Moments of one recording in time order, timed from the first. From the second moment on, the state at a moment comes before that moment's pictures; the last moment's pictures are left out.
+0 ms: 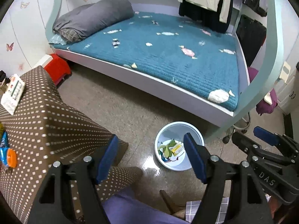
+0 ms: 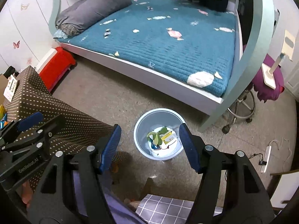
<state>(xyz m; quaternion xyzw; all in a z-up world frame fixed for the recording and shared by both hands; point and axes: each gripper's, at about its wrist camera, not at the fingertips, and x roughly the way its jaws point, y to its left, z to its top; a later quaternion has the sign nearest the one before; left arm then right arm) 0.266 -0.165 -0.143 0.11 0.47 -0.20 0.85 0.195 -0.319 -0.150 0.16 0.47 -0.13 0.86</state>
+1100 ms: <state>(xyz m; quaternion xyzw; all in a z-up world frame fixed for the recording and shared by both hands) 0.244 0.027 -0.062 0.01 0.40 -0.06 0.91 0.240 -0.132 -0.079 0.03 0.43 0.04 0.90</state>
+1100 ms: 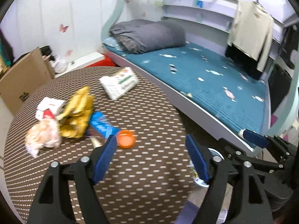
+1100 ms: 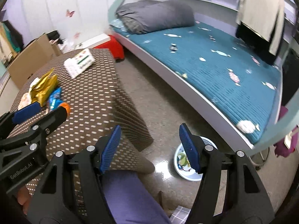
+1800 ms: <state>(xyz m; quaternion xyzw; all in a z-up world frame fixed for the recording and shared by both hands) 0.270 0.210 -0.061 -0.02 0.43 0.03 0.90 0.285 -0.023 -0.057 0.00 0.43 0.14 0.89</state>
